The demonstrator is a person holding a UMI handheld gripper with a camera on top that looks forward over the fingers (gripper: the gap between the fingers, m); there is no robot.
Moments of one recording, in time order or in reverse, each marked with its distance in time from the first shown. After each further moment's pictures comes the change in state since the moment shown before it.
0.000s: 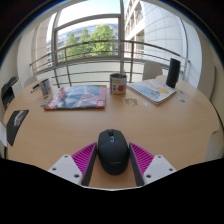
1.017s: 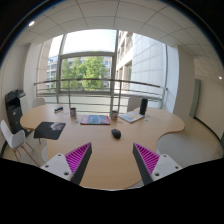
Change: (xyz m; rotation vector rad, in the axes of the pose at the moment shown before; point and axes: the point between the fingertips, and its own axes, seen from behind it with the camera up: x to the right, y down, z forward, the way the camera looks) arm -0.093 0.070 -0.468 0.343 0.148 0.003
